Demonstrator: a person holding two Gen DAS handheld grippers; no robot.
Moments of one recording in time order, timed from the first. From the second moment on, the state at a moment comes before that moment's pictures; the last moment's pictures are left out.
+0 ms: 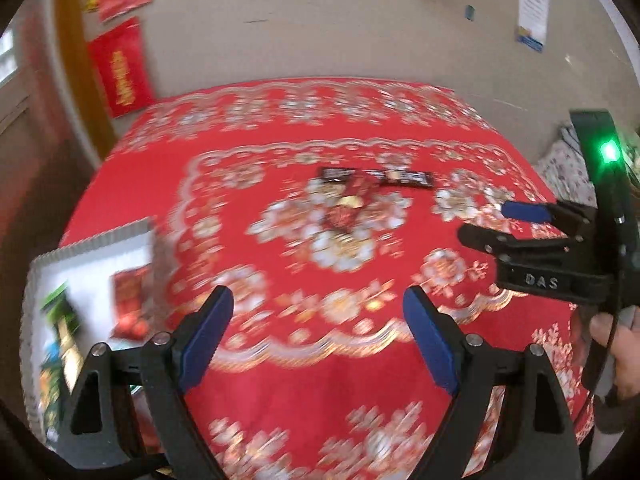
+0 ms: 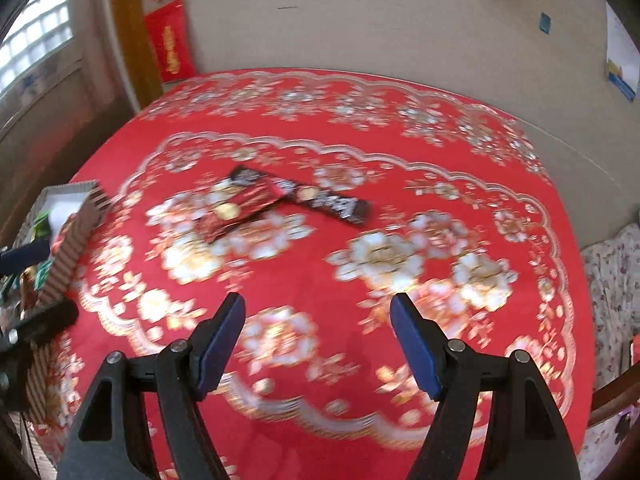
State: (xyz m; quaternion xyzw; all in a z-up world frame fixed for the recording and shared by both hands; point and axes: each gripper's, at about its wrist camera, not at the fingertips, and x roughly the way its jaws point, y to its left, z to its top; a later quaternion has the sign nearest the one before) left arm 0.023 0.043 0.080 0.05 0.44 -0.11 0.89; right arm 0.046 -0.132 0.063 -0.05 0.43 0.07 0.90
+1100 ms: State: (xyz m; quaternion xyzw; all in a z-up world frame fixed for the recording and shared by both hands) left arm 0.148 0.012 0.017 0.06 0.49 -0.12 0.86; right arm 0.140 -0.128 0.052 -0.14 0.42 0.14 0.89
